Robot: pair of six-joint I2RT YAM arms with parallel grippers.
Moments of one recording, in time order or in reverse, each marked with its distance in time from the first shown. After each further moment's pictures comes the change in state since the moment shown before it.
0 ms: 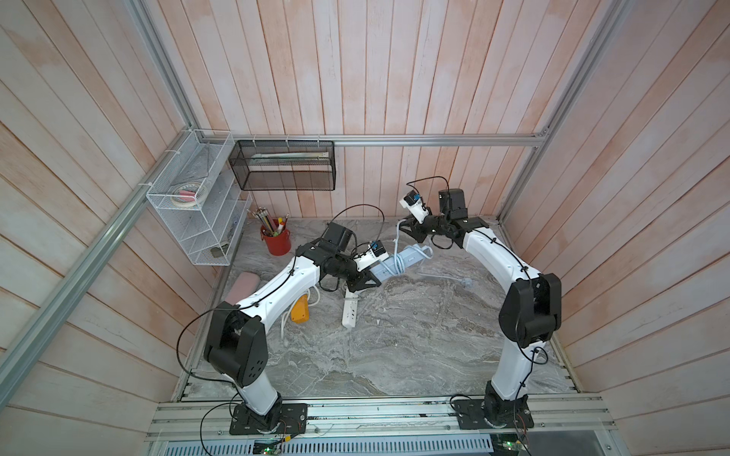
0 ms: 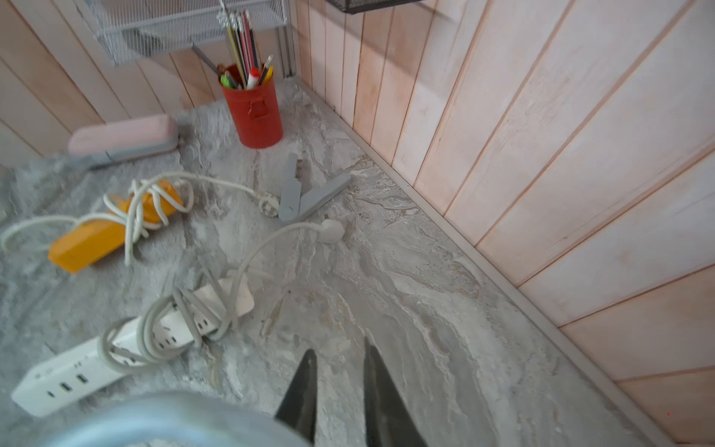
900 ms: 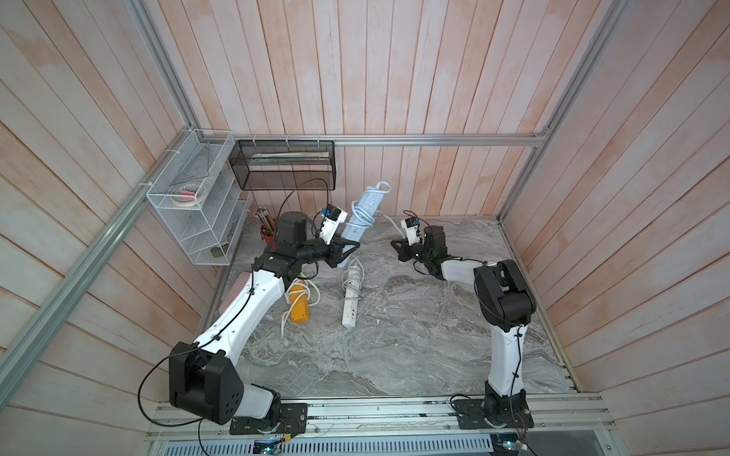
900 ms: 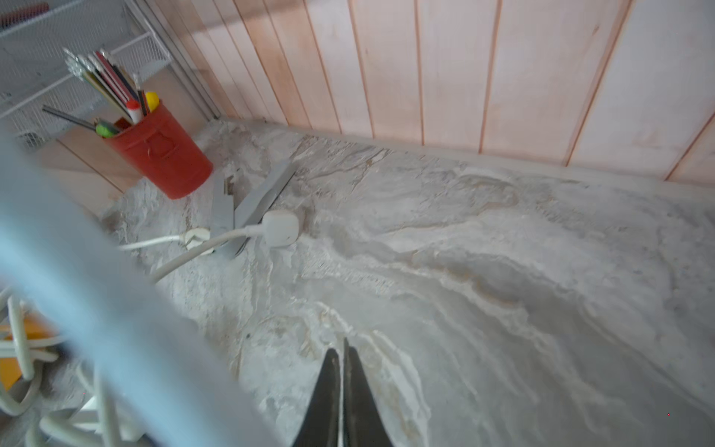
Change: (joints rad) left arm 0.275 -0.206 -0.155 0.468 -0.077 -0.556; right arm 0.103 0.132 -0.426 0.681 0.234 0.464
